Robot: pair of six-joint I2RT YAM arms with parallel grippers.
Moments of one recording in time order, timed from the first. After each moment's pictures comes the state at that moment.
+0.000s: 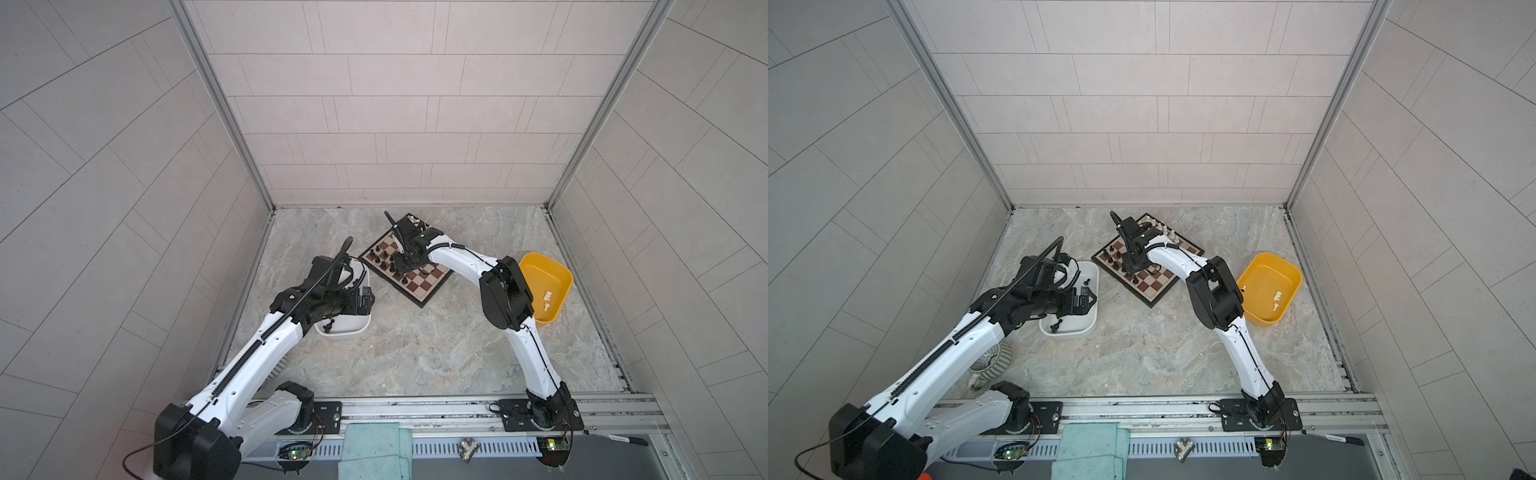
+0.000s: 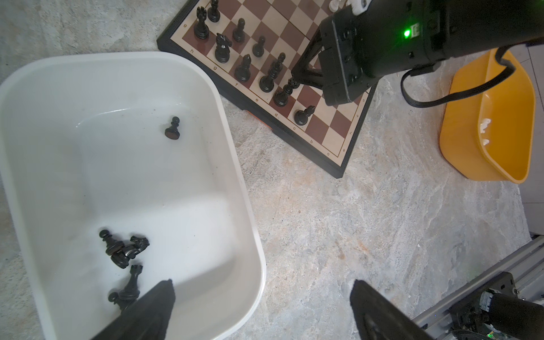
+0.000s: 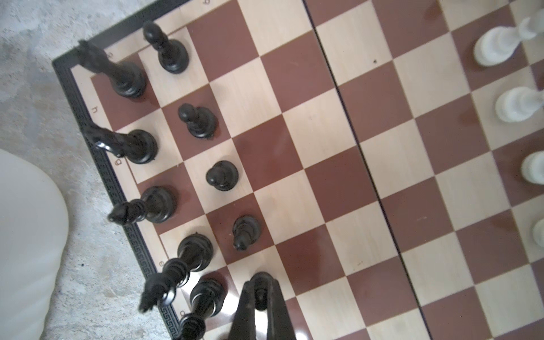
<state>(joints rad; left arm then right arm) -0.39 1.04 0.86 -0.73 0.19 -0.33 0.62 2.31 1.98 -0.80 0.05 0.24</state>
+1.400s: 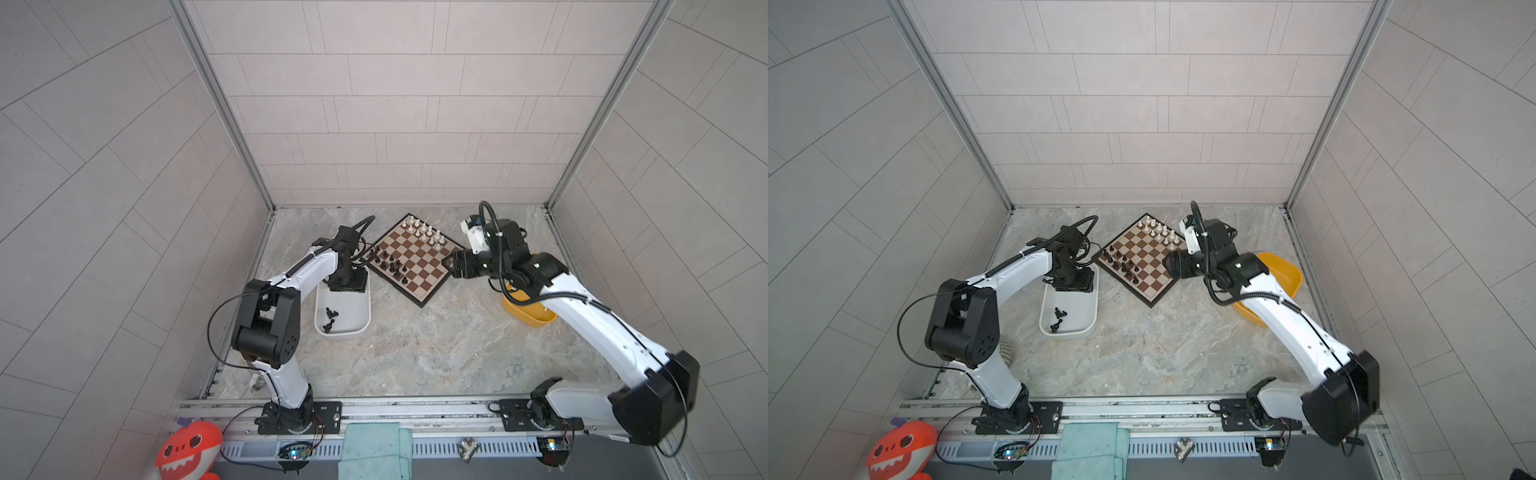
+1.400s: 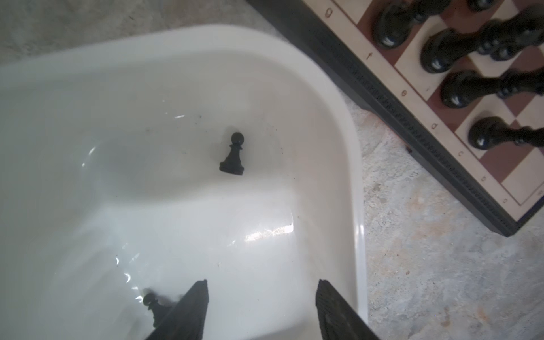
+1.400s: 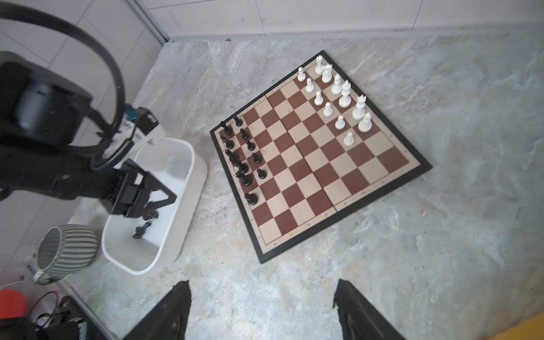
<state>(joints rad) -0.27 1.78 1.28 -0.89 0.09 -0.16 0.44 1.20 1.15 -0.63 -0.17 0.32</state>
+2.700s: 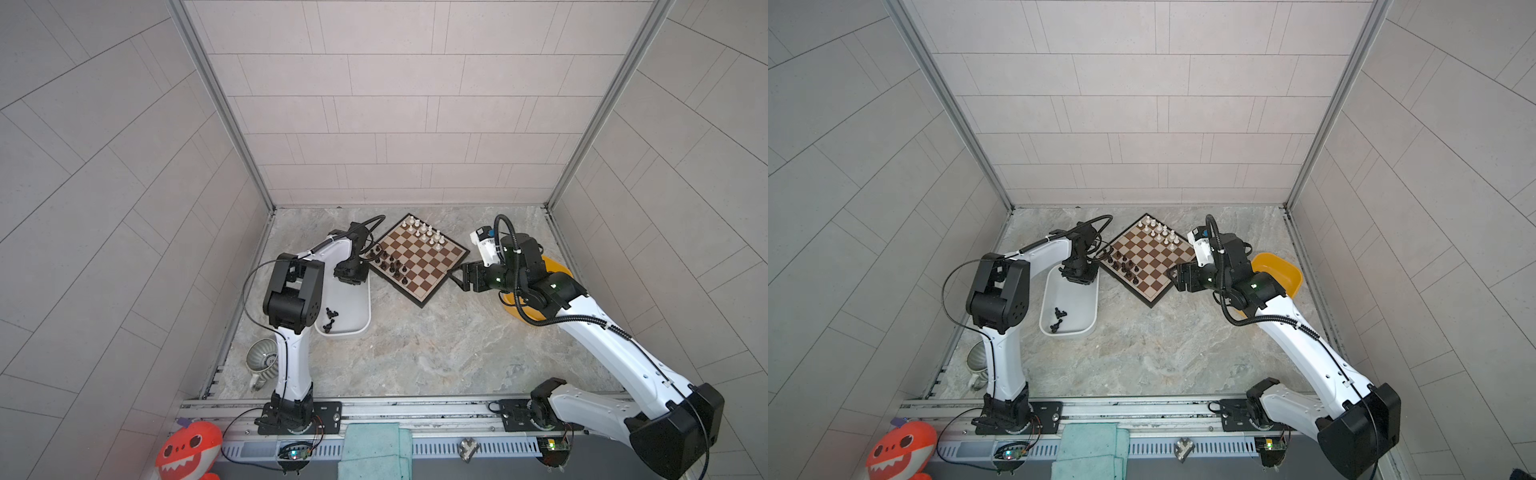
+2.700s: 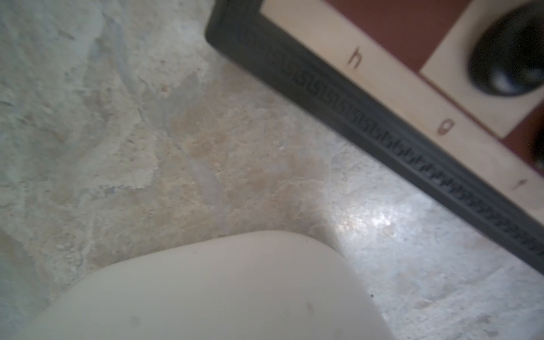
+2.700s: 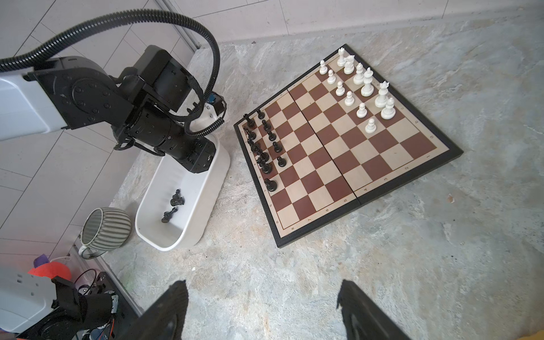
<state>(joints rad) -0.26 2.05 1.47 -0.88 -0.05 -0.09 0.42 1.11 1.04 -0.56 -0.29 0.33</state>
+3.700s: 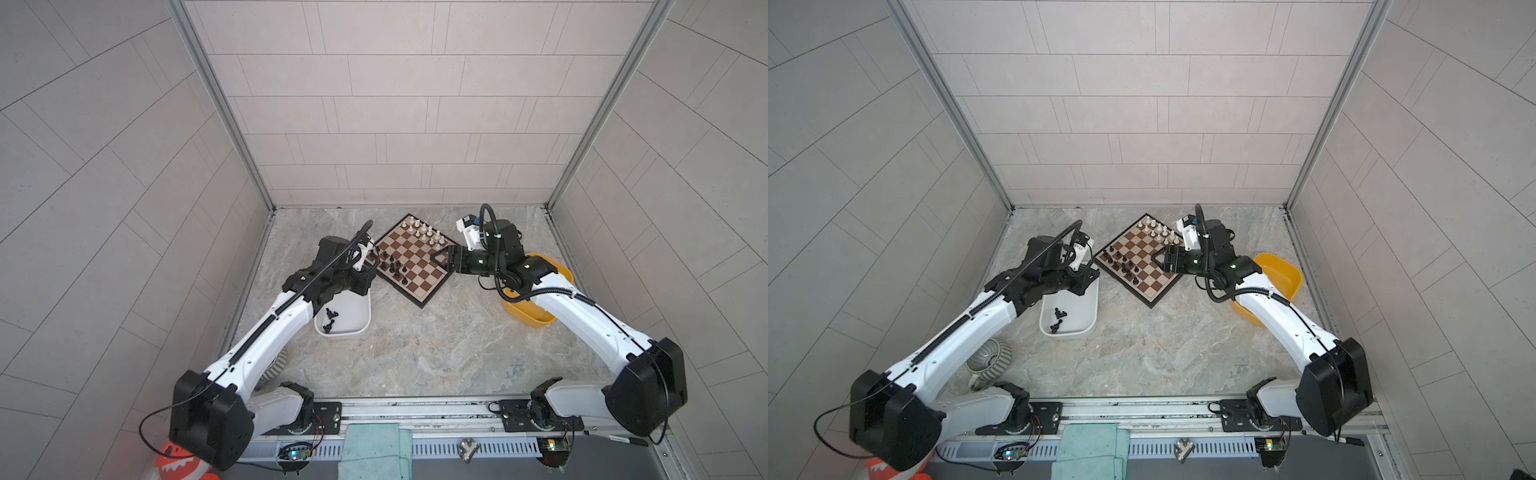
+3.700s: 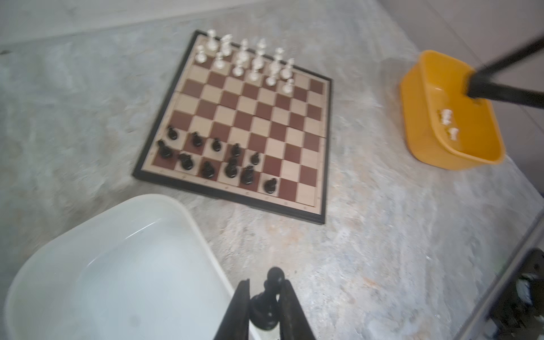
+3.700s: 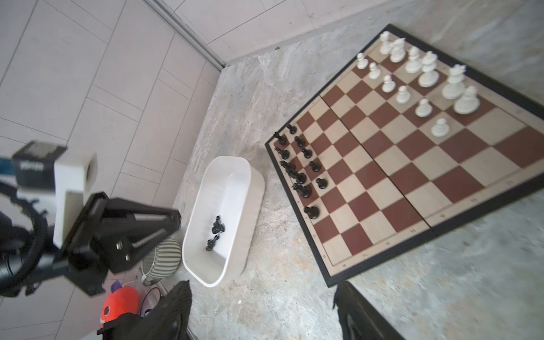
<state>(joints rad) -0.42 1.14 0.89 -0.41 0.32 -0.02 0.44 1.37 1.15 -0.36 -0.43 0.55</state>
